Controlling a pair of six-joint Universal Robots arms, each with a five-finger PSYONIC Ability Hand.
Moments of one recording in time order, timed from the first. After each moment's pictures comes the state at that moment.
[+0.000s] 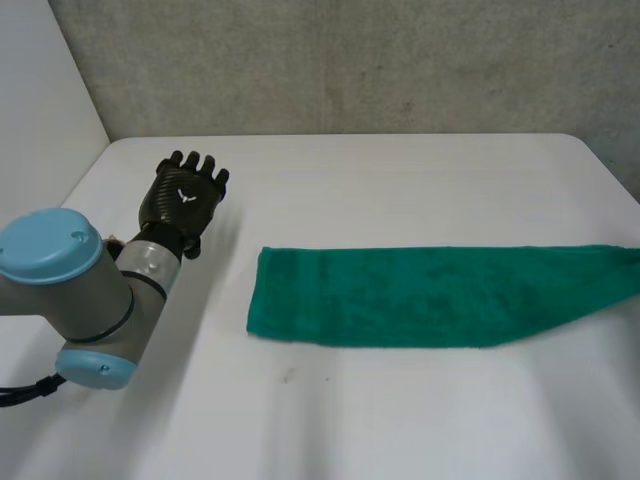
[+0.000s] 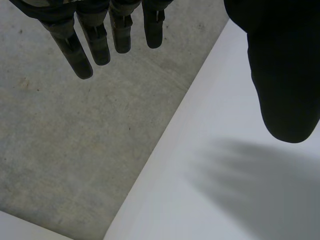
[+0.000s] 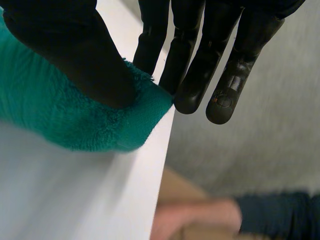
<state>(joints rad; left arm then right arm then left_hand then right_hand) 4.36 -2.05 -1.64 3.71 -1.49 3.84 1.34 -1.21 1.57 -0.12 1.40 2.43 0.19 0.20 0.21 0.20 0.04 0.96 1.17 1.18 1.19 0.98</state>
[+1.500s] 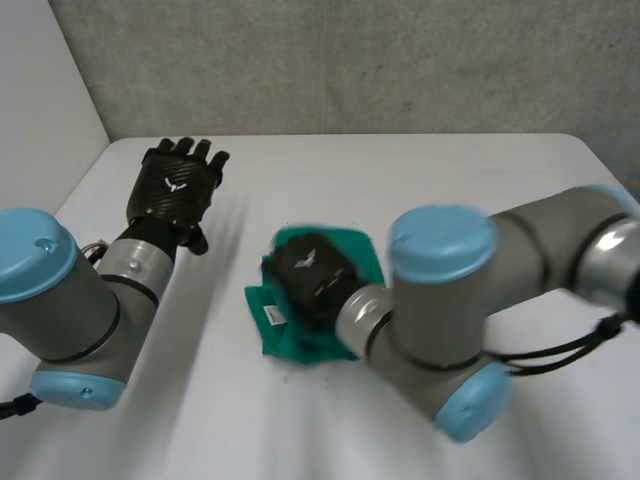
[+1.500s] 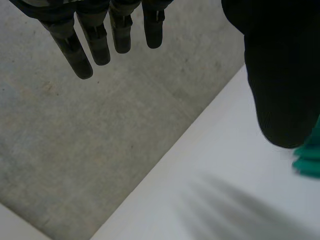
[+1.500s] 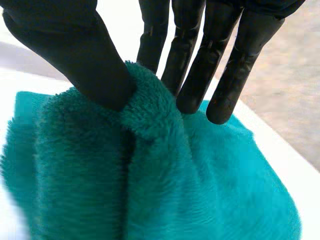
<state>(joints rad) 4.31 -1.89 -1.73 3.68 -1.53 3.62 2.35 -0.91 1.23 -0.04 1.37 2.77 0.19 0.20 0.21 0.20 0.04 0.94 1.12 1.13 1.13 0.94</state>
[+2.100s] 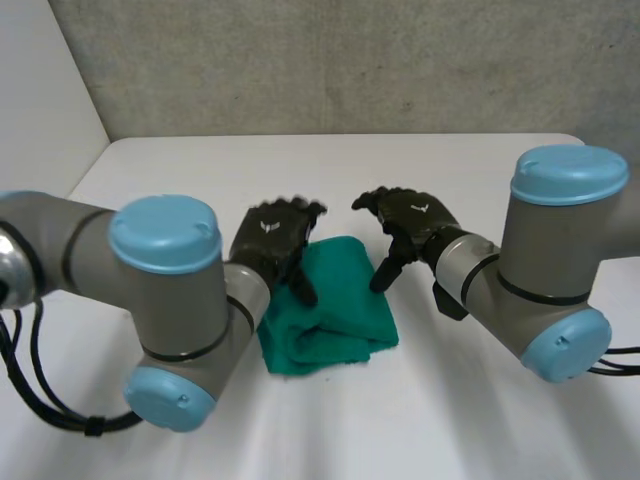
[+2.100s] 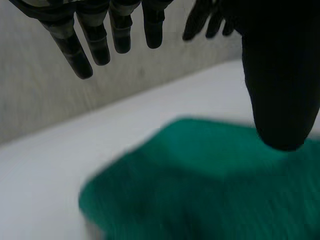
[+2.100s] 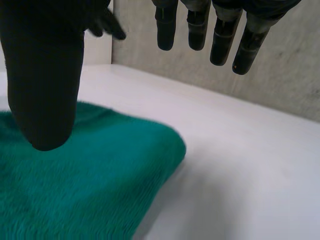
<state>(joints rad) 4.03 -2.14 -1.37 3.26 -1.68 3.13 2.08 -1.01 1.30 0.01 1.37 3.18 0.19 0.20 0.21 0.20 0.04 0.20 0.22 0.21 0.23 0.06</state>
